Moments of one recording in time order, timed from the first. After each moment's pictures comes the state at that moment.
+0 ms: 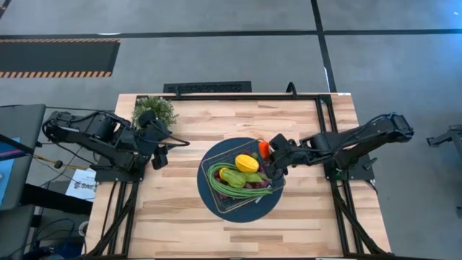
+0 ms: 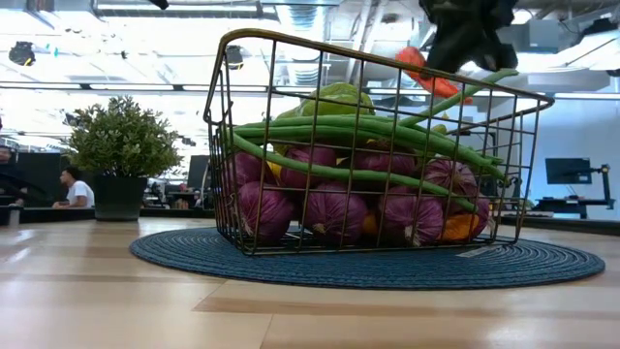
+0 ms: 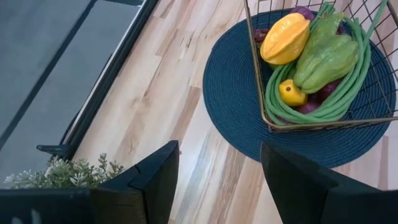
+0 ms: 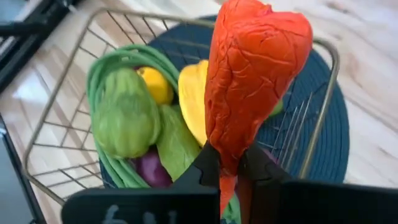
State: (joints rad) left arm -0.28 1.08 1.41 -1.33 -0.50 -0.45; right arm 0.24 1.29 1.06 -0.68 0.34 1.02
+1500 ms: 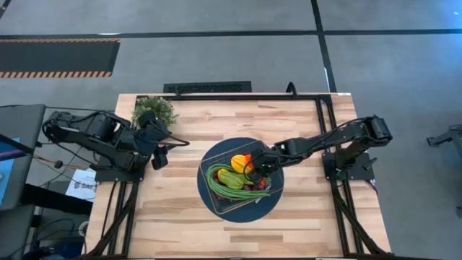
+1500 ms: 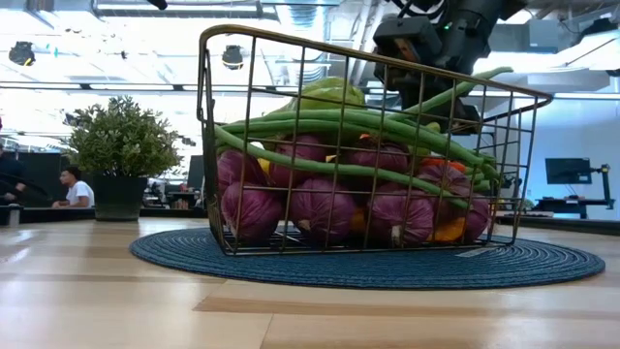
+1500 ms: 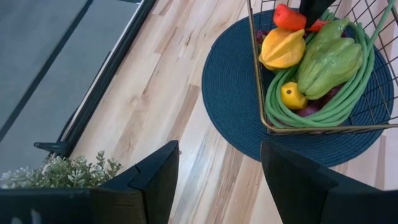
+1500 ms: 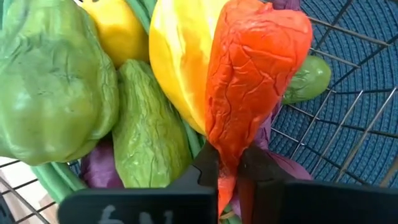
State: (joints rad) left arm -0.28 1.08 1.41 -1.33 -0.50 -0.47; right arm 0.14 1.58 1.05 -0.53 0.07 0.89
